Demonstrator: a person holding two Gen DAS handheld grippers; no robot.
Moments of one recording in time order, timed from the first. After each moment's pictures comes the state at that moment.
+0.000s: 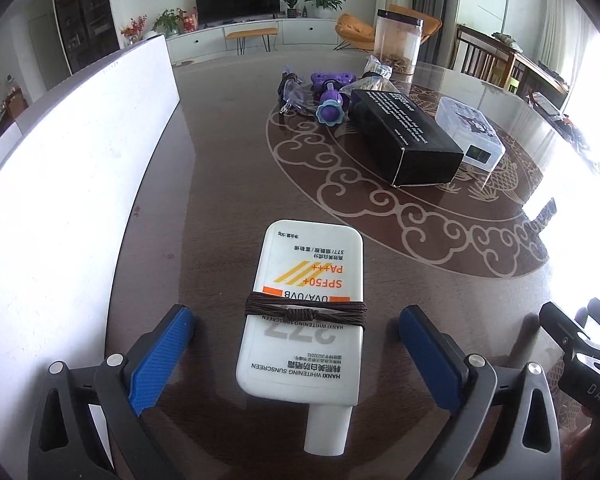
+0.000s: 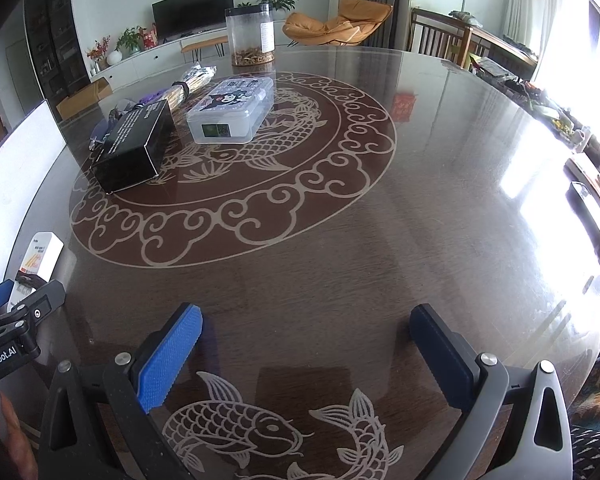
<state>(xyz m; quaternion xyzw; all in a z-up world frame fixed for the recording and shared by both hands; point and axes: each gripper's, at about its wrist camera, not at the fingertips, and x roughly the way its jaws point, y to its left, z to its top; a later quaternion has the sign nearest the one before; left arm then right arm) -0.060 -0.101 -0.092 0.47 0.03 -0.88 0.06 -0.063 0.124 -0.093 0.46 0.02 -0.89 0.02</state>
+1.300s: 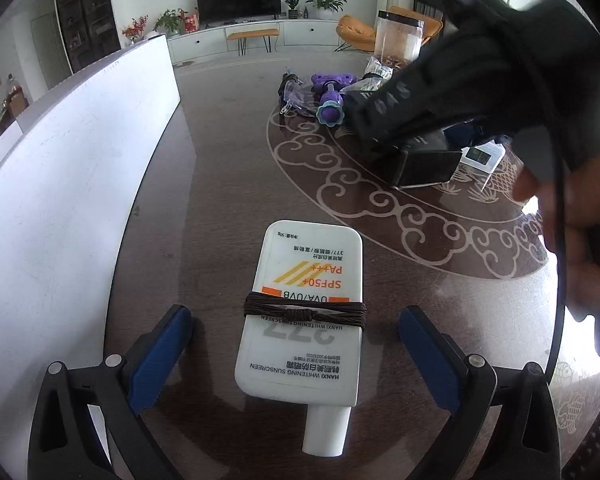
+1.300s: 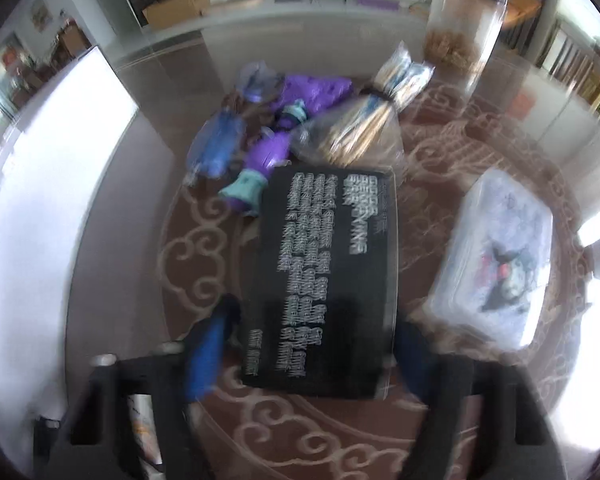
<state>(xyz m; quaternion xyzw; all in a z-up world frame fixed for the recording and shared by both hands) -0.063 -0.102 -0.092 0.47 0.03 -0.88 0.06 -0.221 -0.042 -0.081 0.55 0.12 -0.80 0.19</state>
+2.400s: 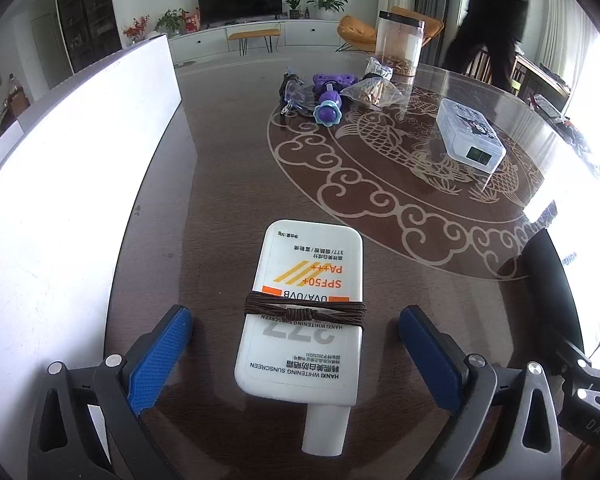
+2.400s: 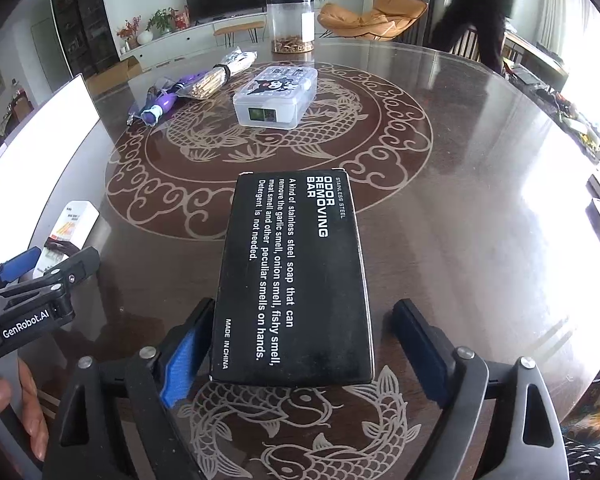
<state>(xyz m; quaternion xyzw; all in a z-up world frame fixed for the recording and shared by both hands) -0.067 -0.102 -0.093 0.46 0.03 -0.88 0.07 -0.061 0.108 -0.093 0.48 0.04 -0.87 0.07</state>
